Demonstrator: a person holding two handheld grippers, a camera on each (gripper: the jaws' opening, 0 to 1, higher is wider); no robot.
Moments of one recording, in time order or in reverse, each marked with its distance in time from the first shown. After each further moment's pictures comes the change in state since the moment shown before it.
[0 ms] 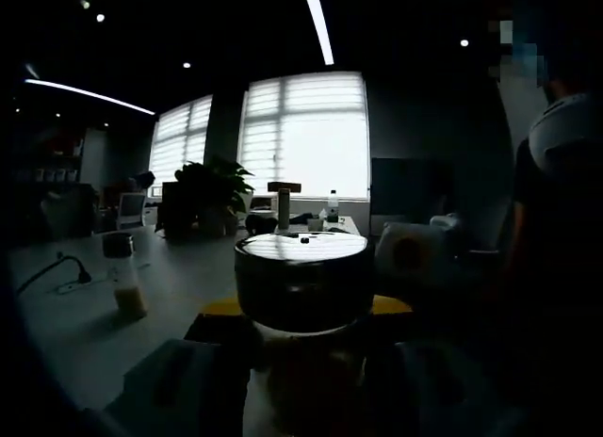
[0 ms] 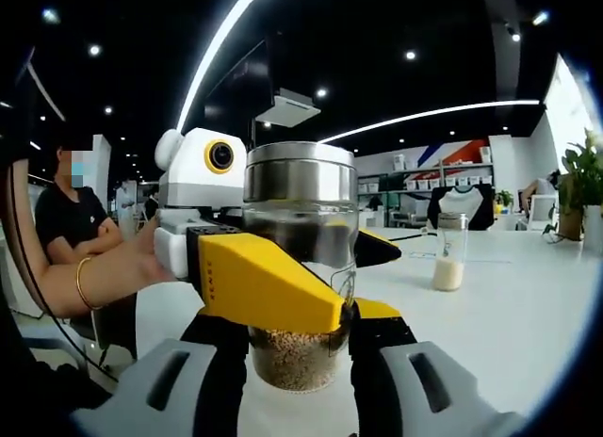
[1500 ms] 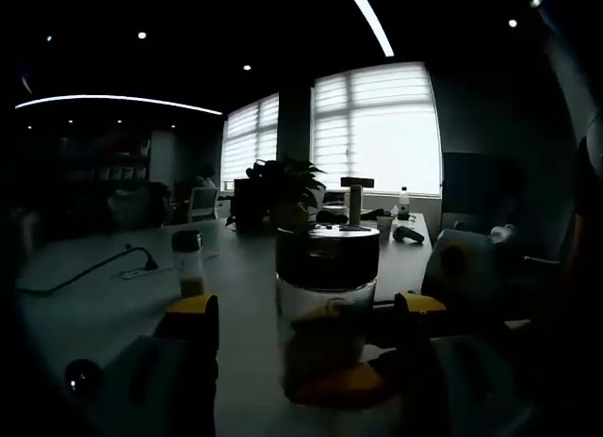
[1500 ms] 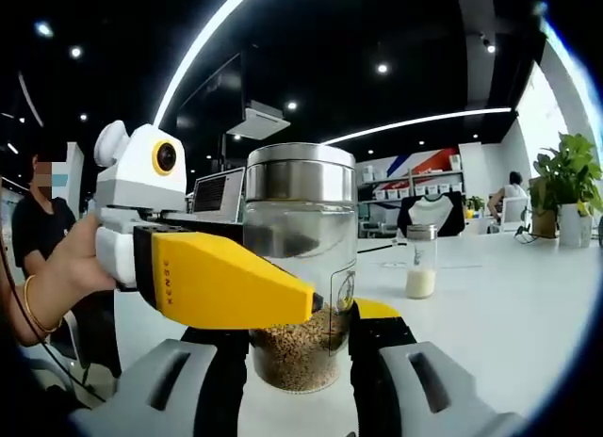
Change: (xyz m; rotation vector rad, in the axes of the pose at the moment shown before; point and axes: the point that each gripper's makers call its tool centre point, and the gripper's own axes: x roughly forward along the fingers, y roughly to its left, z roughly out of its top) left arm -0.022 0.020 0.010 -0.019 0.031 0.381; right arm -0.004 -0.017 0.015 0.023 -0.055 -0.154
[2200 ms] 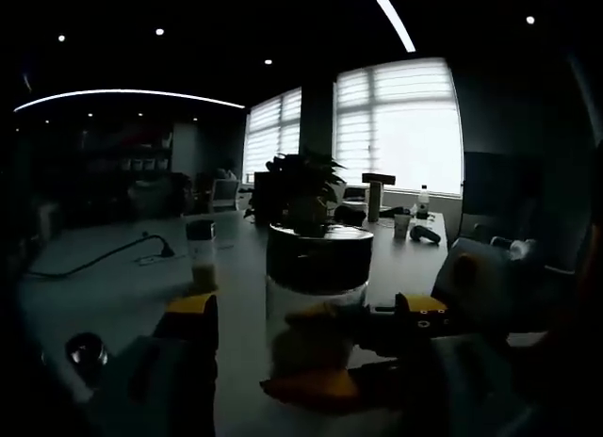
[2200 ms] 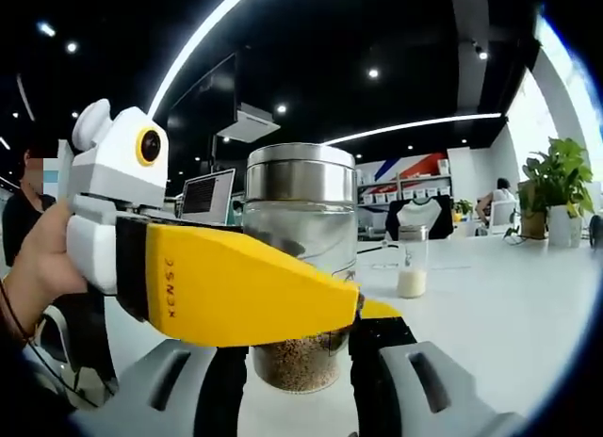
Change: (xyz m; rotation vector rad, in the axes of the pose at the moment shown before) left arm -0.002 -0.002 -0.003 -0.040 0.021 0.115; right arm -0.001 0.001 -0.003 -0.011 -0.017 -0.066
